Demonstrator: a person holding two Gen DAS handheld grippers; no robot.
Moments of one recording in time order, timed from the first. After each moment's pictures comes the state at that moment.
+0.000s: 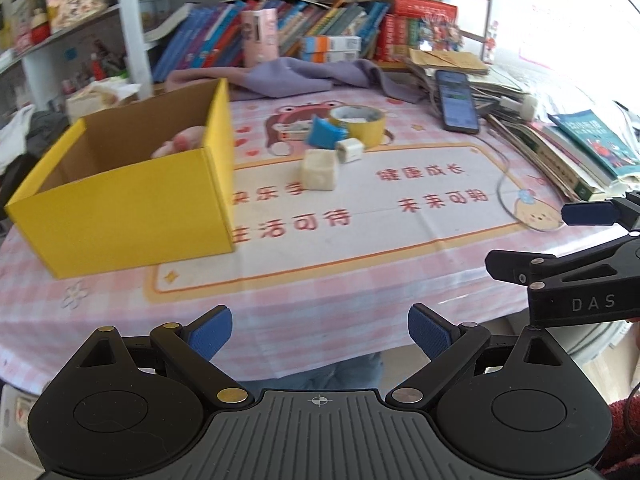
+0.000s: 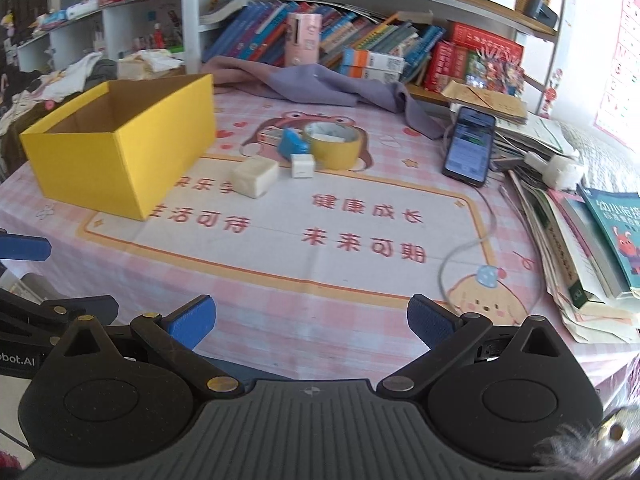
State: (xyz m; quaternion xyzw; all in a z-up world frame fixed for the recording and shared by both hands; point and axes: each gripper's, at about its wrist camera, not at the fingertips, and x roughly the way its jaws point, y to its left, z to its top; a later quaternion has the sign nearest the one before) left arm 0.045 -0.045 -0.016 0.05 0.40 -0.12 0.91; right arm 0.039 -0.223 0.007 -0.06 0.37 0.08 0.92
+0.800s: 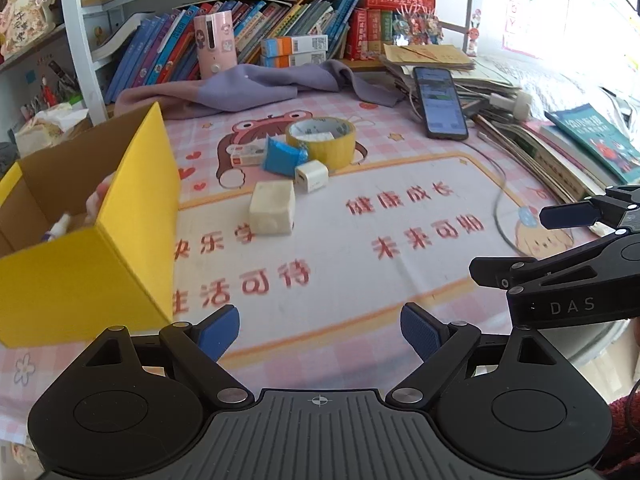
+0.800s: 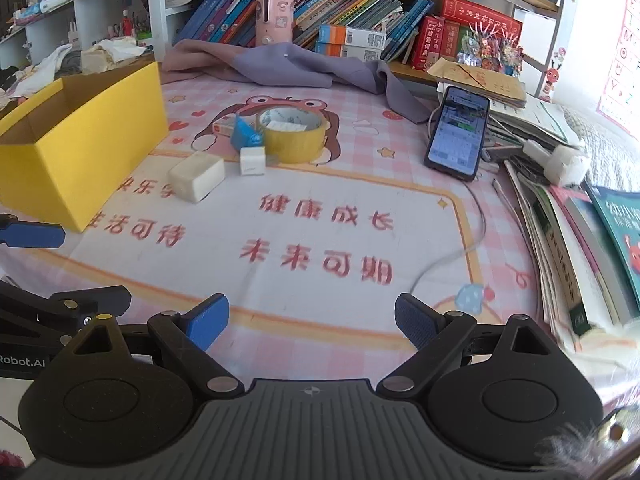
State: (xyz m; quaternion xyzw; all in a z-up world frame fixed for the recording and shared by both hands) left arm 0.122 -0.092 -0.027 0.07 0.39 -0.13 0.91; right arm 0.119 -0.260 -0.008 -0.06 0.39 0.08 0.91
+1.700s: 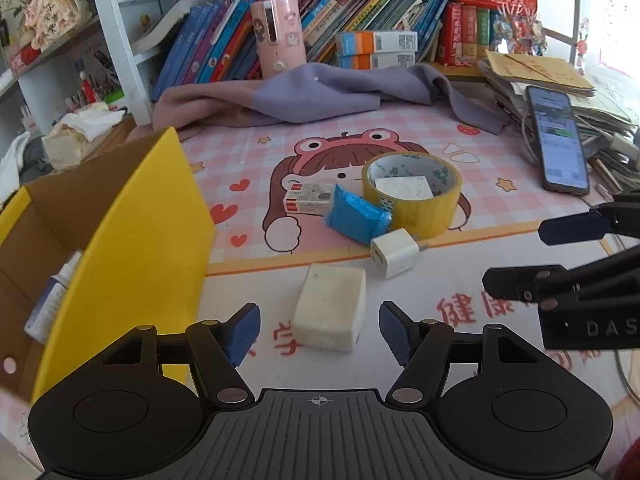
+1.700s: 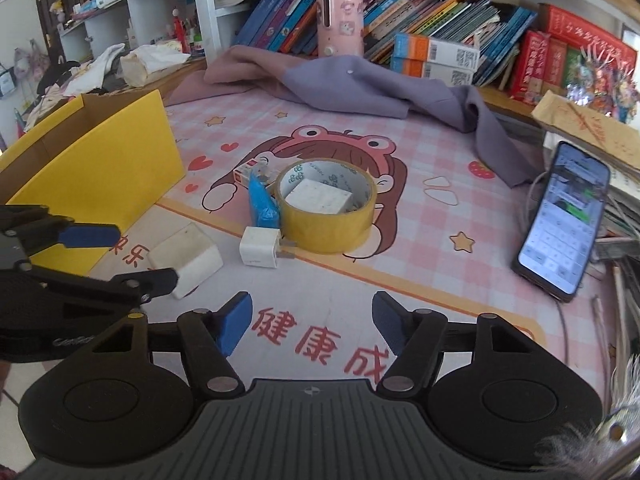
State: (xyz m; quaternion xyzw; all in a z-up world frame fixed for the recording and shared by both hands) left arm 0.244 -0.115 -0.049 0.07 0.40 -0.01 0.91; right arm 0.272 -0.267 -0.021 -0.06 0.40 0.23 0.88
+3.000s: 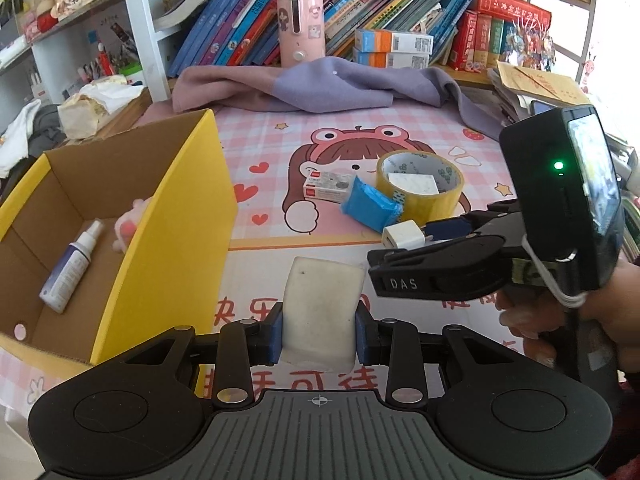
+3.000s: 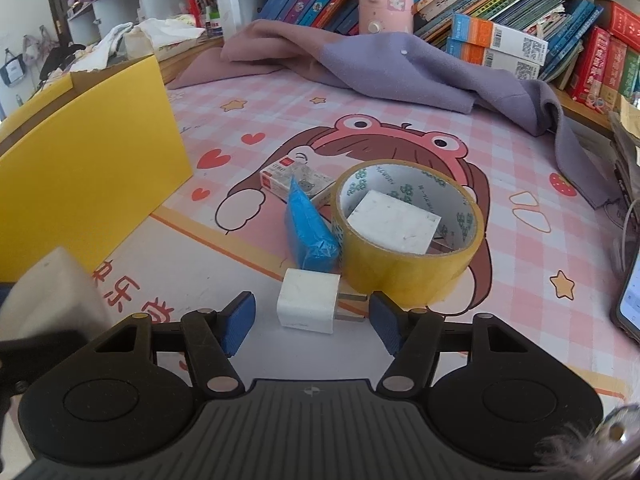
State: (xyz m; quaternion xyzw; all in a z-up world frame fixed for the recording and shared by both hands) left arm 0.215 -0.089 -0.021 0.02 0.42 -0.01 0.91; right arm 0.323 -0.196 -0.066 -0.08 0.40 0.25 0.88
